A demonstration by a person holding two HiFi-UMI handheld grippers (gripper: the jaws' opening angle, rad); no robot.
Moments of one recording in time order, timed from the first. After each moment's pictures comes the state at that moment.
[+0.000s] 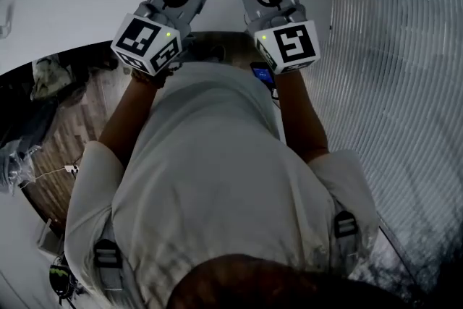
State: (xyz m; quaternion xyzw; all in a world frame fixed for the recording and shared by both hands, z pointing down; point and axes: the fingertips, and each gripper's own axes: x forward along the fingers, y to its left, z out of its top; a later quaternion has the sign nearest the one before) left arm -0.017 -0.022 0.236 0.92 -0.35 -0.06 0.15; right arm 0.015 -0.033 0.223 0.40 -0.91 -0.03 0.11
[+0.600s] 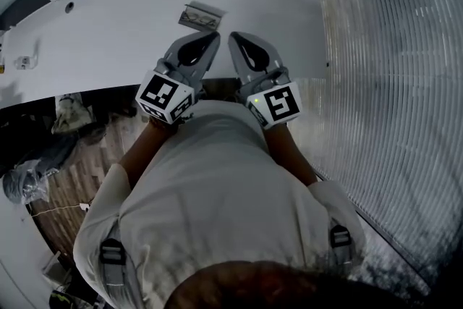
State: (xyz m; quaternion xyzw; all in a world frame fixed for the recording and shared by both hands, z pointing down) left arm 0.011 0.013 0.202 0.93 -0.34 -0.03 0.10; right arm 0.030 0.018 0.187 0.42 -0.91 0.00 0.01
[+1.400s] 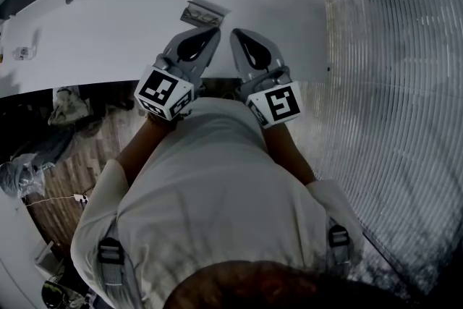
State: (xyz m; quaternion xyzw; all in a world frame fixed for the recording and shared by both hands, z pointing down) left arm 0.007 -0.008 0.210 0.93 -0.36 -0.03 0.11; right arm 0.029 -0.002 0.192 0.41 -0.91 0.00 0.00
